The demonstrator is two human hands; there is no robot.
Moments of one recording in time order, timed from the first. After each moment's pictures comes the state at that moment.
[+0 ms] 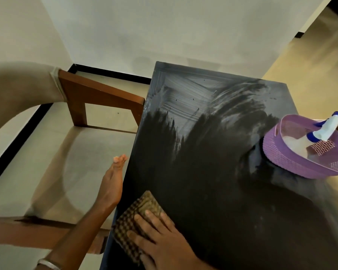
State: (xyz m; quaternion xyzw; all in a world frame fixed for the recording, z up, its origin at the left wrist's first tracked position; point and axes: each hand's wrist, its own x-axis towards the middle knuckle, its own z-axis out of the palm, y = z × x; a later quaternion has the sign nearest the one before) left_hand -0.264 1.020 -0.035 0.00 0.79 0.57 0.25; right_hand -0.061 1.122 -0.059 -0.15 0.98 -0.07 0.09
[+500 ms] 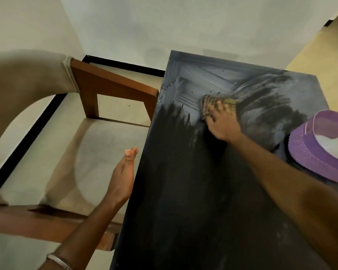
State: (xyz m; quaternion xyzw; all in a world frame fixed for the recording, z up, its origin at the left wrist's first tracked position) left_hand -0.270 1.019 -0.040 0.01 0.79 0.56 0.24; right_hand -0.283 1.360 -0.048 0.26 0.96 -0.10 0.07
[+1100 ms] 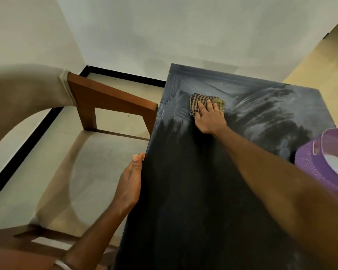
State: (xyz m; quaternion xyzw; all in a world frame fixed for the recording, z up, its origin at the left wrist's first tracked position) left_hand -0.303 1.055 -0.050 0.01 0.77 0.58 0.26; right_hand -0.368 1.370 -0.049 0.27 0.95 -0.14 0.12
